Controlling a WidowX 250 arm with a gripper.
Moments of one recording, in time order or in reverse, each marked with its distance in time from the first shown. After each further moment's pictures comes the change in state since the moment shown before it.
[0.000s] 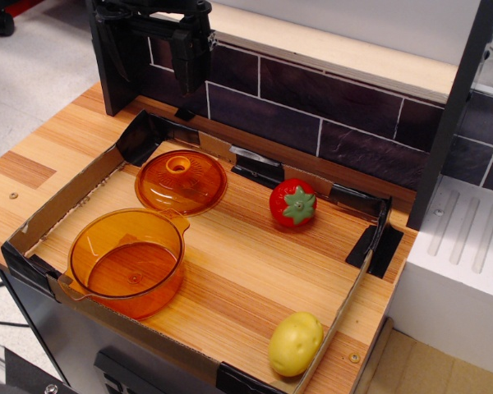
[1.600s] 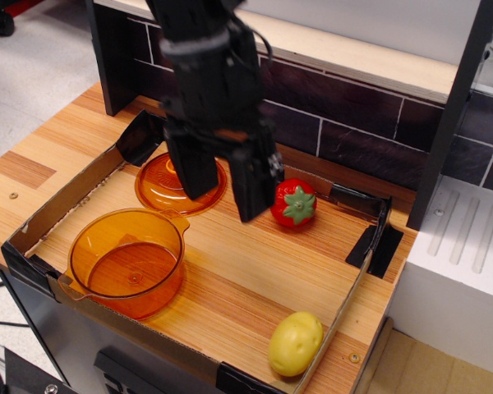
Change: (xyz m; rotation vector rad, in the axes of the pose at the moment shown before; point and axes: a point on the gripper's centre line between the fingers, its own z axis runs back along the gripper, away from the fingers) arm -0.059 -0.088 -0.043 -0.218 0.199 -0.225
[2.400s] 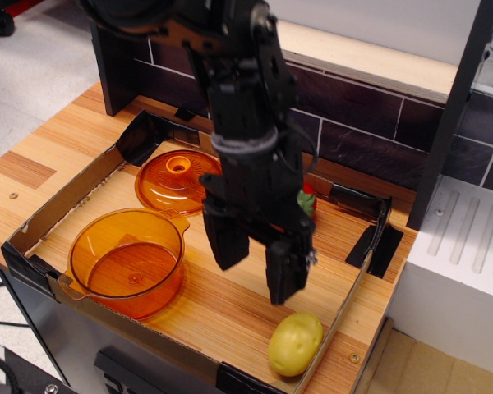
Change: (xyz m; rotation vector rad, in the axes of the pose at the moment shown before) arm -0.007 -0.021 -0.052 0.050 0.025 -0.039
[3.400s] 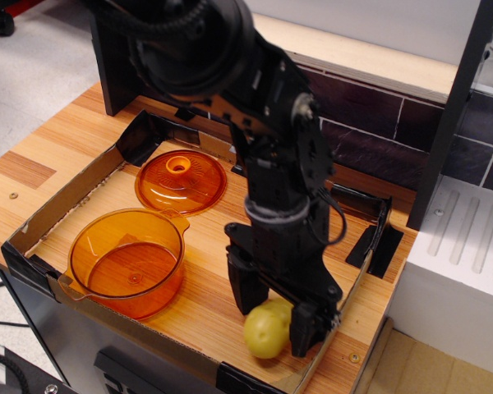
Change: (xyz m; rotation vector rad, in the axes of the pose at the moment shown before) arm 0.000 -0.019 -0.039 0.063 0.000 -0.023
